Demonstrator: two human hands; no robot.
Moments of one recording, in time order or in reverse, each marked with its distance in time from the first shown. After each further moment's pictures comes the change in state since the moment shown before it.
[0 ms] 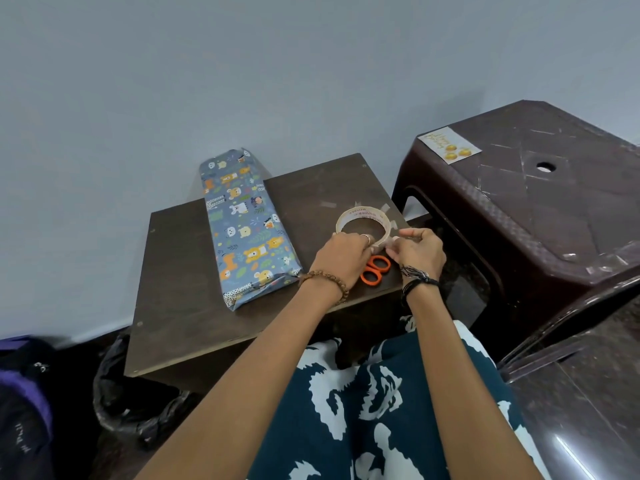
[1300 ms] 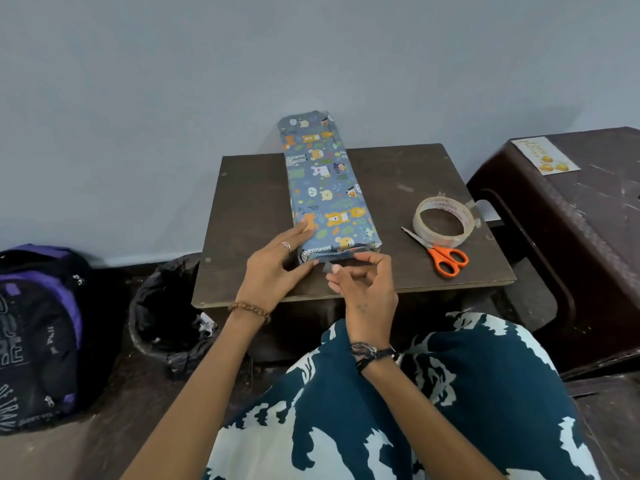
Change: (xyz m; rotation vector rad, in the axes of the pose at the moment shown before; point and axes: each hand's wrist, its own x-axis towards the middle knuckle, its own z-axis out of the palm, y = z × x) left_hand -0.130 -0.160 -0.008 -0.409 0.622 0.025; right_hand -0.165 0.045 0.077 0.277 -0.424 -0.290
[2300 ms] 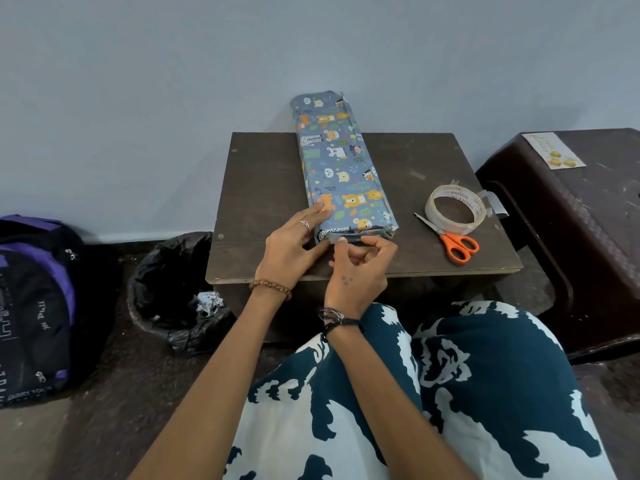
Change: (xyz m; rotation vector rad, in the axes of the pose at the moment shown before) left_hand -0.001 -0.015 0.011 -0.126 0.035 0.008; right_hand -0.014 0.005 0.050 -0.157 0.373 -0.042
